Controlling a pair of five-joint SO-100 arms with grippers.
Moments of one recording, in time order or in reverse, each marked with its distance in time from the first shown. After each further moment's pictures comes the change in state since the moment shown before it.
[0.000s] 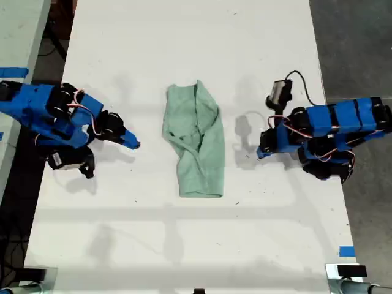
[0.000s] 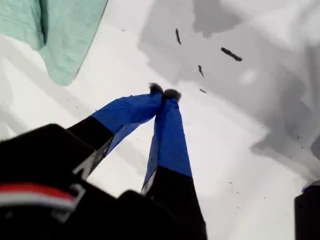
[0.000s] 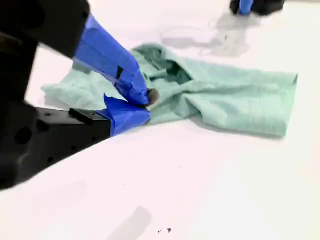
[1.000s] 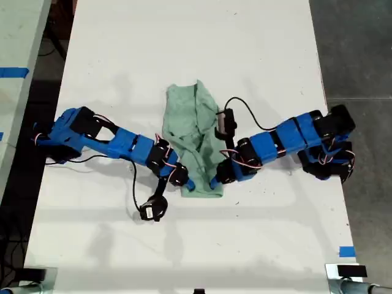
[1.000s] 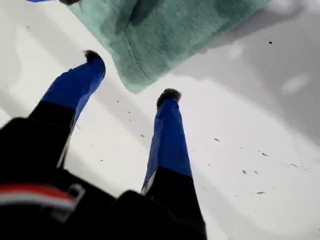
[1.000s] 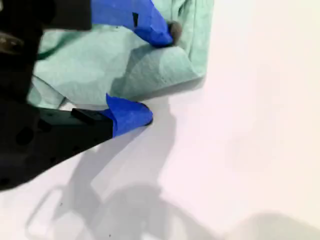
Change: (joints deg) arm 0 4.6 -87.3 -76.8 10.5 4.0; arm 1 -12.5 -50.5 -47.6 1.1 -0.4
